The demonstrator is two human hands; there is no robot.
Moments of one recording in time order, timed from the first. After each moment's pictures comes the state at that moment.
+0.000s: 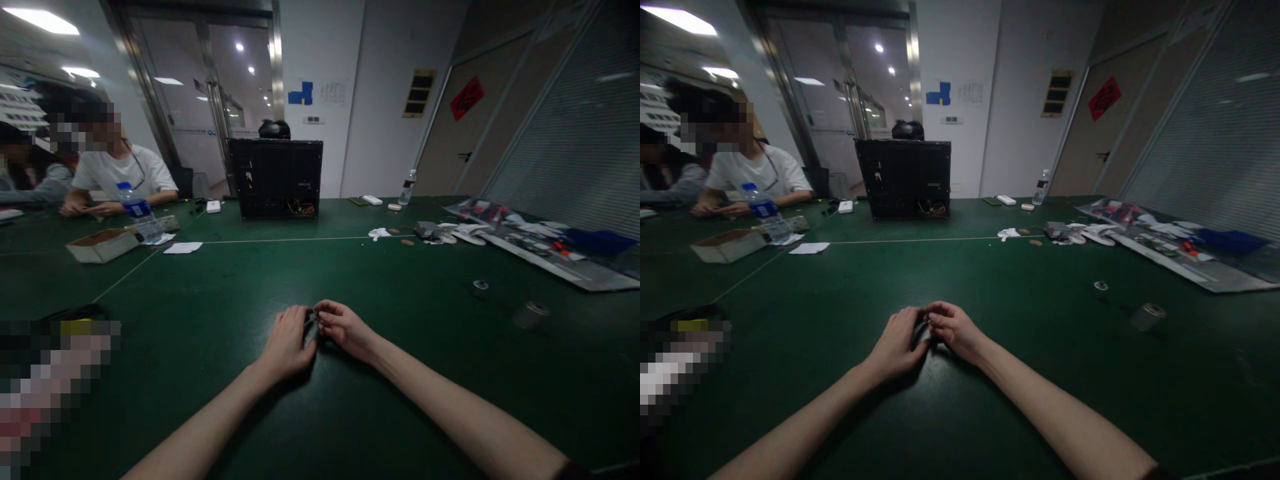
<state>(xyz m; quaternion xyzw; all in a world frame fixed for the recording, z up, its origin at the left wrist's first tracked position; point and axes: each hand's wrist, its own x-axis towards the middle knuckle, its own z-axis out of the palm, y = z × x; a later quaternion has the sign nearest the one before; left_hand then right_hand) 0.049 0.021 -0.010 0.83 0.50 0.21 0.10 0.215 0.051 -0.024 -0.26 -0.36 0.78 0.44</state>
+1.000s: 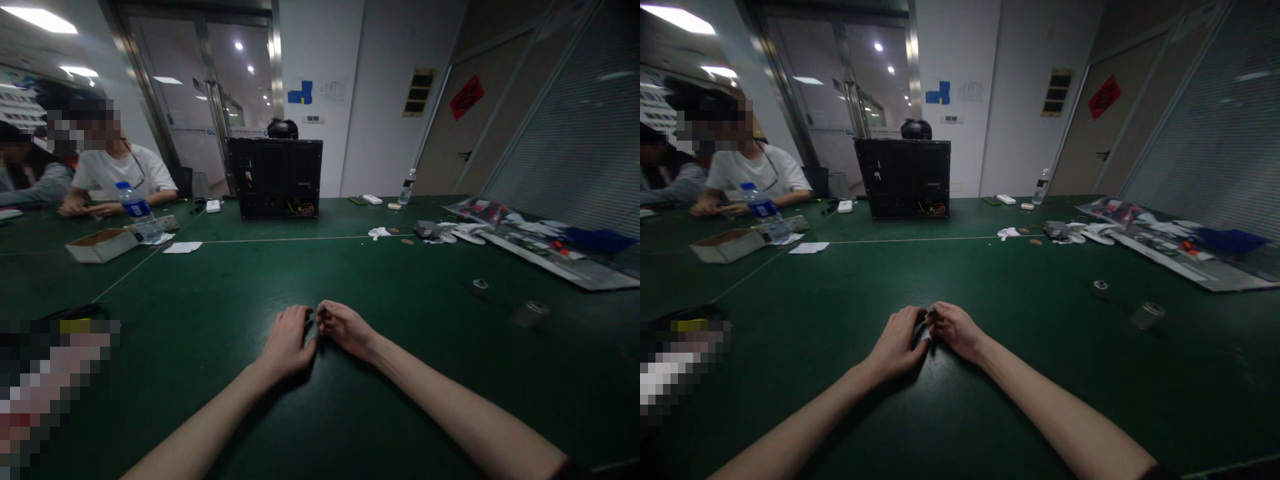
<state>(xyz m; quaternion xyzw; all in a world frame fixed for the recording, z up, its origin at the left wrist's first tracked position) 0.048 0.022 -0.012 0.84 0.50 0.21 0.10 0.217 0.052 -0.024 -0.25 -0.35 0.80 0.42</state>
